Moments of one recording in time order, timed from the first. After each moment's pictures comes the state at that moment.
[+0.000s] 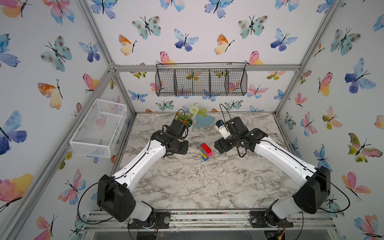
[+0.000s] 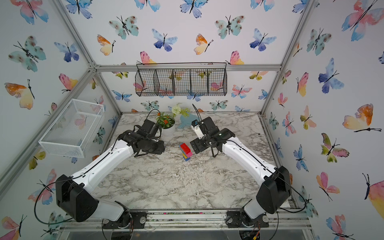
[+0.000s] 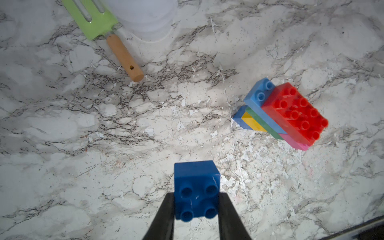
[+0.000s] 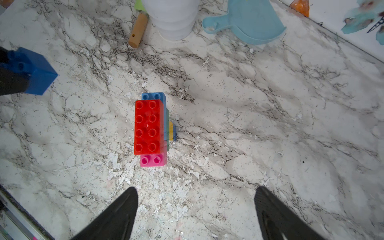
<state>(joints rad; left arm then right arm) -0.55 1.44 1.36 -0.99 0.01 -0.30 0.67 1.53 1.41 -0.80 0.01 0.00</state>
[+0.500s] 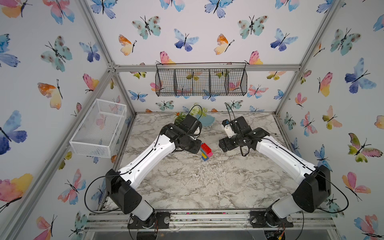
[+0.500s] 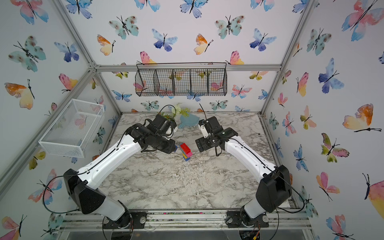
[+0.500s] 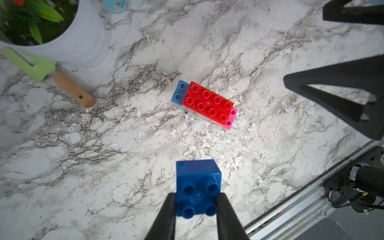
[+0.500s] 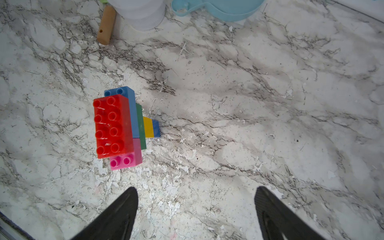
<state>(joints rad) -0.70 1.57 1.62 -1.14 0.06 -0.22 0.60 1.54 1.37 -0.80 -0.01 0.06</state>
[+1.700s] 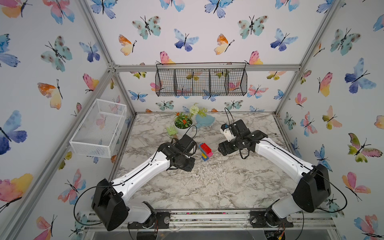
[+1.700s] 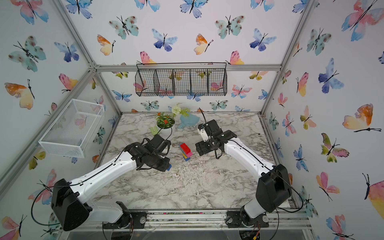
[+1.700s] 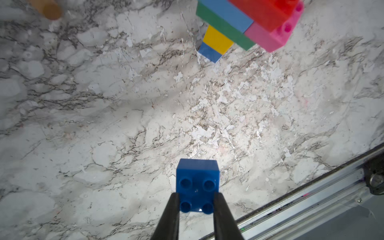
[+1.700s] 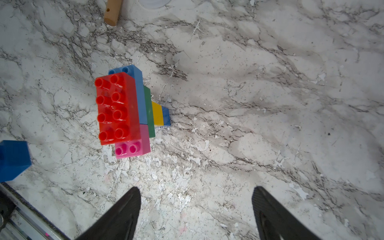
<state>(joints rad) -0.75 1.36 1.11 -0.96 0.03 -0.34 0.59 1.54 1.30 -0.78 -0.09 0.06</state>
